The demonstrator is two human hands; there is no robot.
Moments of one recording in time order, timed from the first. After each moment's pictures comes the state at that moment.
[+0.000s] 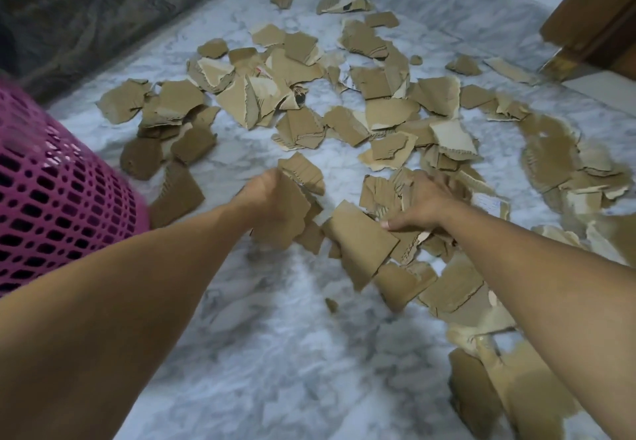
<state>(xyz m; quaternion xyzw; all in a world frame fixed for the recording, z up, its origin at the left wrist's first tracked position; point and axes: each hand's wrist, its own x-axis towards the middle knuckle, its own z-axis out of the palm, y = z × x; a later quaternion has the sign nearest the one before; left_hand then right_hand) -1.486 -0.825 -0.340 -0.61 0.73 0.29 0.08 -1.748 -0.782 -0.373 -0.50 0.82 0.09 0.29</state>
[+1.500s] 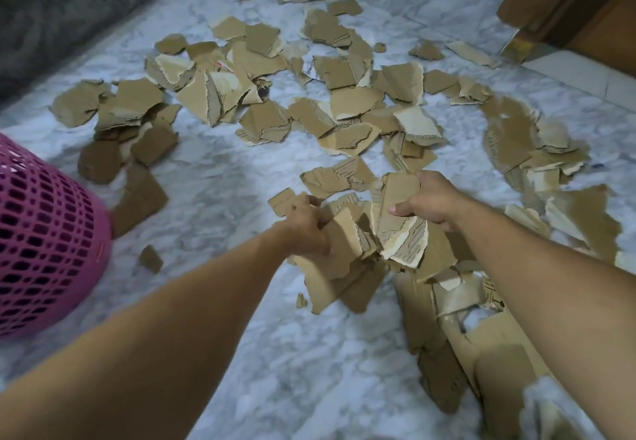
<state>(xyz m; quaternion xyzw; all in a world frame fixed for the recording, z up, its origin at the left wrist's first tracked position) -1.569 -0.776 -0.397 -0.55 0.69 0.47 0.08 -1.800 -0.747 -0.371 -0.37 0.80 -0.15 0.45</state>
